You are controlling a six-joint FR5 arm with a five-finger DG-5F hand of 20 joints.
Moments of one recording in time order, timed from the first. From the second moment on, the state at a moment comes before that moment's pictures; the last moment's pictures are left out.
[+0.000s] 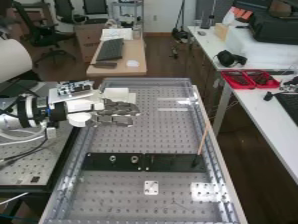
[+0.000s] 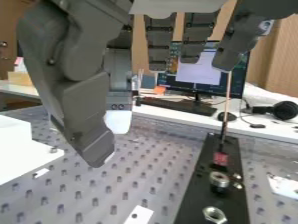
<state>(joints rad) 1.15 -1.85 -2.03 -2.59 -2.37 -0.98</state>
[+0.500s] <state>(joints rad) 1.31 -1.86 -2.01 -2.58 -2.42 -0.94</state>
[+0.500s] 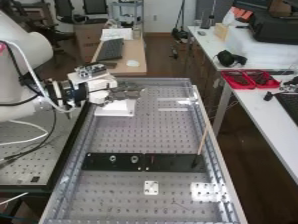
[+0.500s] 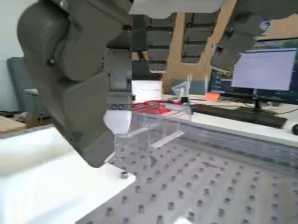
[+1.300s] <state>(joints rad) 1.49 -1.90 -2.01 -2.52 -2.47 -0.86</state>
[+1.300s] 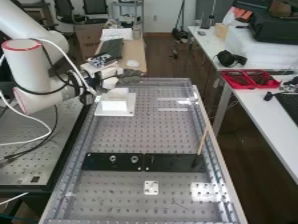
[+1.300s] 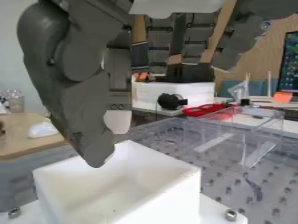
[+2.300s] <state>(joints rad) 1.56 -1.92 -2.00 -2.52 -2.42 -0.83</state>
